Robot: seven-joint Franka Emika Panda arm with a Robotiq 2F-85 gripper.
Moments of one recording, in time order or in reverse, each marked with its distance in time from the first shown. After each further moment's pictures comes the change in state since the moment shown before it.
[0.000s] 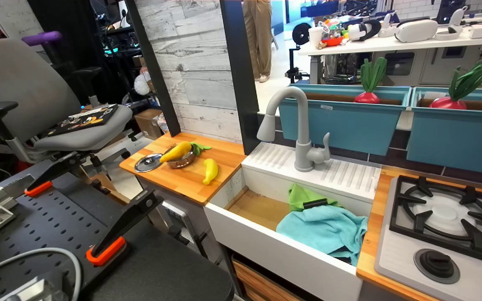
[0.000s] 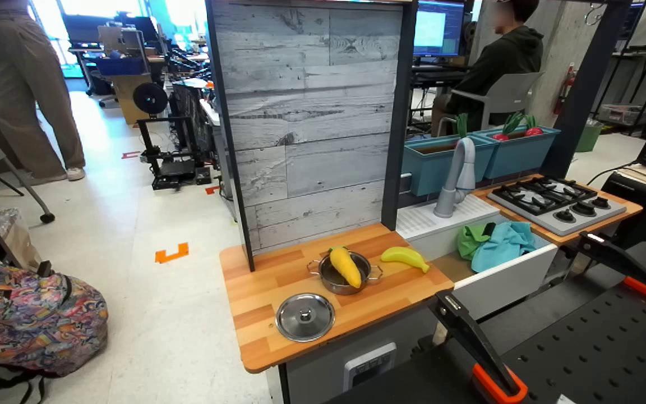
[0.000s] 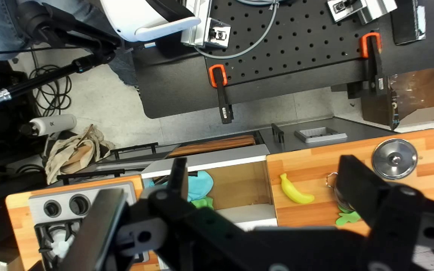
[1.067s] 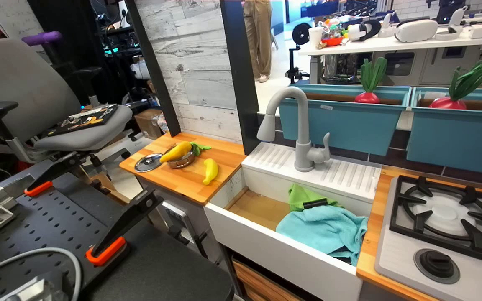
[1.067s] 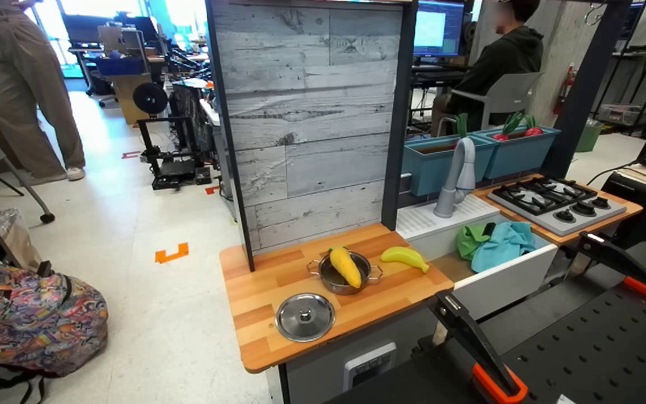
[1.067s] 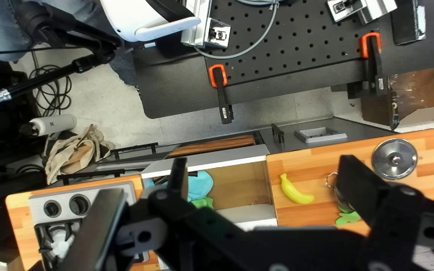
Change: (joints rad) arm 0.000 0.000 0.000 0.000 0.000 0.000 0.000
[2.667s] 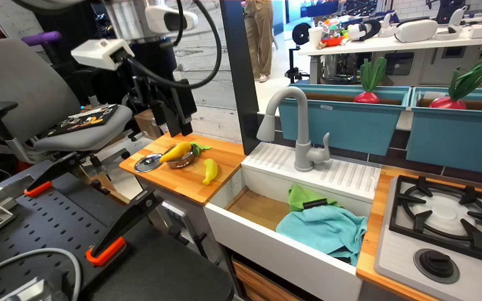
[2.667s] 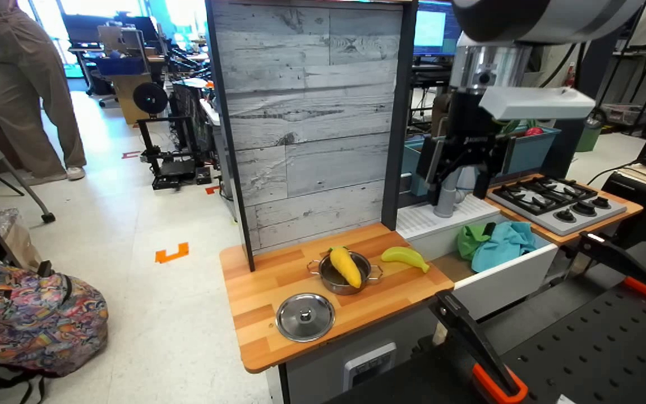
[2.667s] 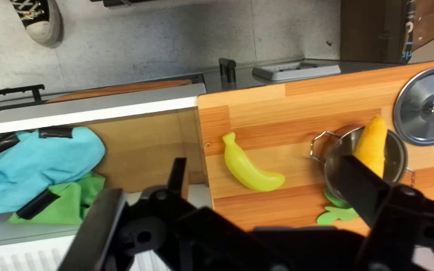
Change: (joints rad) arm 0.046 0.831 0.065 0.004 0.164 0.968 -0.033
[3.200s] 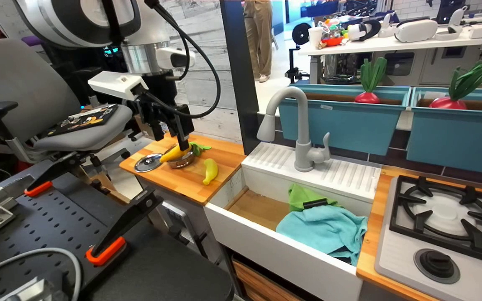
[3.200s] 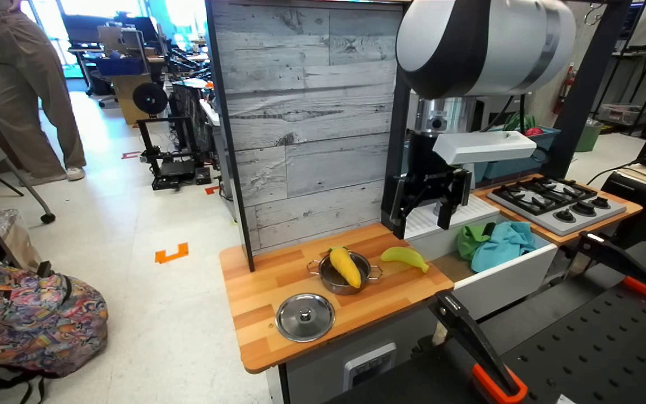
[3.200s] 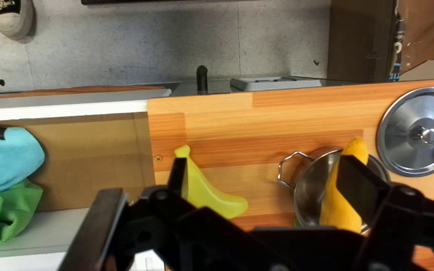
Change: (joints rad) arm 0.062 0.173 0.023 0.121 -0.001 0.003 0.001
